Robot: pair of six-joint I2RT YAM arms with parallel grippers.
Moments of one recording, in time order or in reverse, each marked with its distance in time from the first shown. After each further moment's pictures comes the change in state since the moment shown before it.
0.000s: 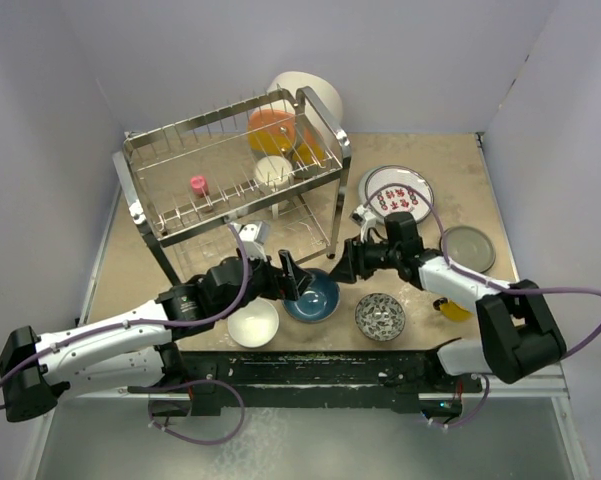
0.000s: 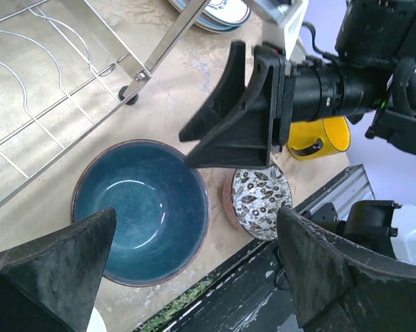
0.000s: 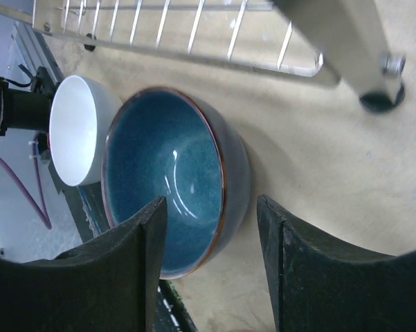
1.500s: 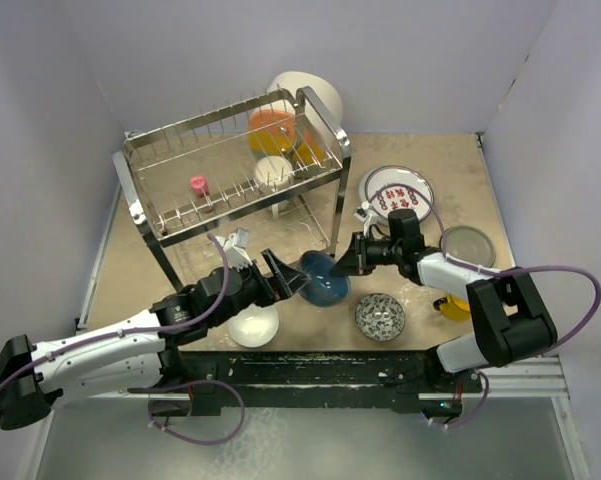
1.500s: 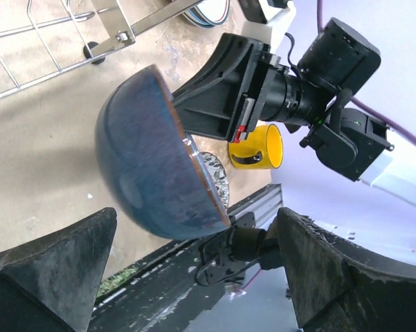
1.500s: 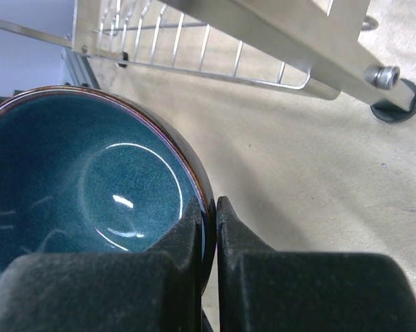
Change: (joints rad) left arm 0.003 -0.091 -0.122 0.076 0.032 -0.328; right arm -0.040 0.084 -0.039 0.141 -0.113 0.154
